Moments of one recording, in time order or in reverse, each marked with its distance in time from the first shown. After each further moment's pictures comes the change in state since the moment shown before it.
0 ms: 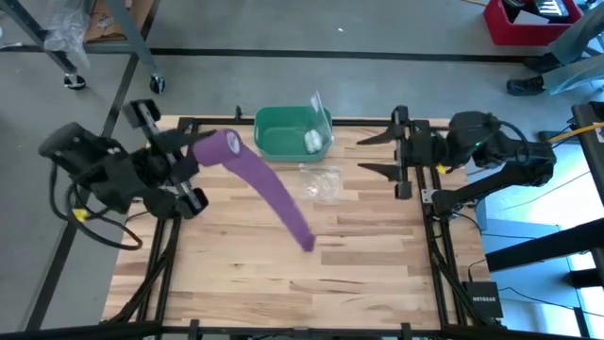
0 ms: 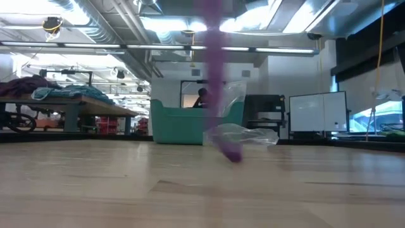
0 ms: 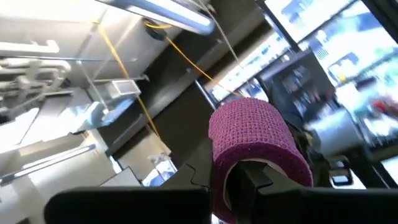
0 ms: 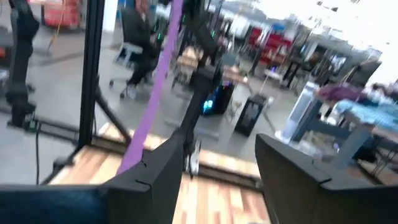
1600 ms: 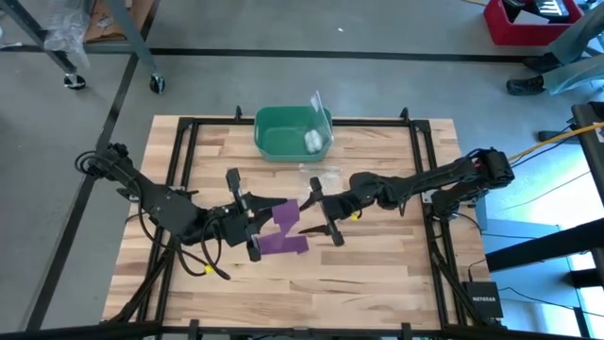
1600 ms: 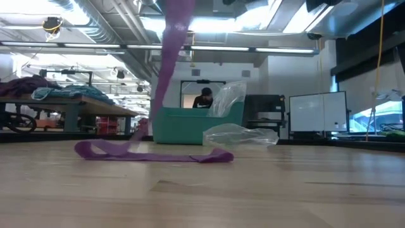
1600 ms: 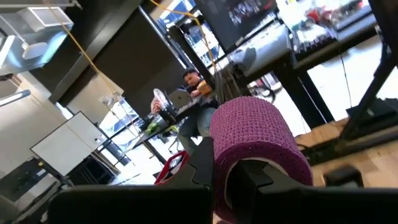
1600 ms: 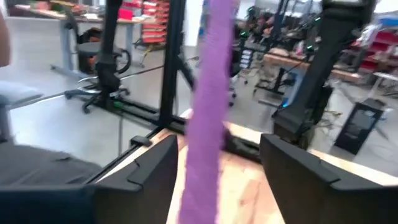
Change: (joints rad) left arm 0.065 0.002 -0.479 0.015 -0.039 -0.392; right arm -0.006 0.418 -0.572 1.013 -0.358 0.106
